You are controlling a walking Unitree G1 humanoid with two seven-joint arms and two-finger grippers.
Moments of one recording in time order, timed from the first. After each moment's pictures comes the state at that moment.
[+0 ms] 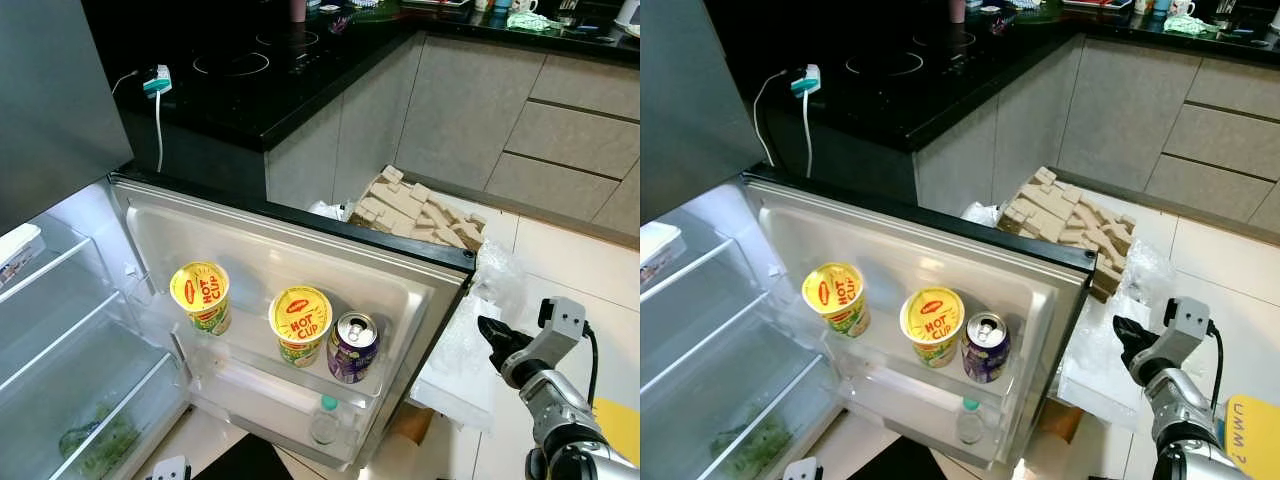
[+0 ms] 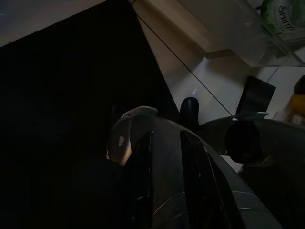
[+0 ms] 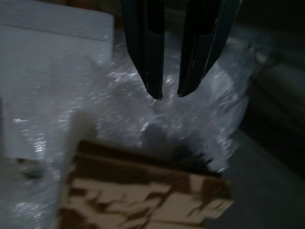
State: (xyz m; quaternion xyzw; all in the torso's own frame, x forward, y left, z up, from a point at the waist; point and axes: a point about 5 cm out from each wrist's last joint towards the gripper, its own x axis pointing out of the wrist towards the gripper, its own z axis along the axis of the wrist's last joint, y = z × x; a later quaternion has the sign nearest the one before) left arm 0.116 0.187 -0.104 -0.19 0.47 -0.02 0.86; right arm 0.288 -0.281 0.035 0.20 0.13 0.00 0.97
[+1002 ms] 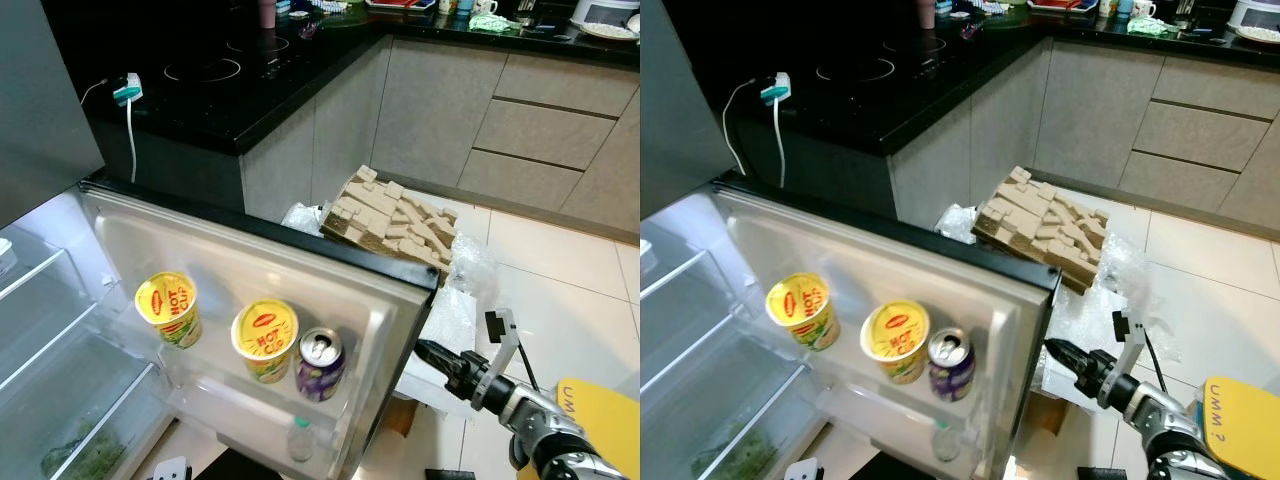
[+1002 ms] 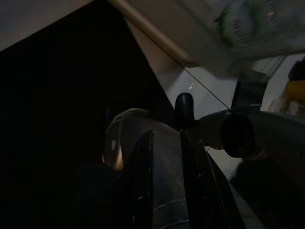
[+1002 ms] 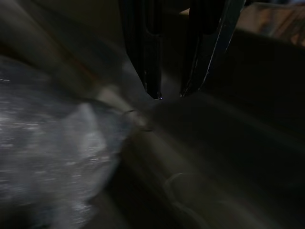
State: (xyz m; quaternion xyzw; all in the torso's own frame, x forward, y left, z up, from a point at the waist) left arm 0.116 0.186 -0.104 -0.19 0.47 -0.03 0.86; right arm 0.267 -0.229 0.025 0.30 0.18 0.36 0.87
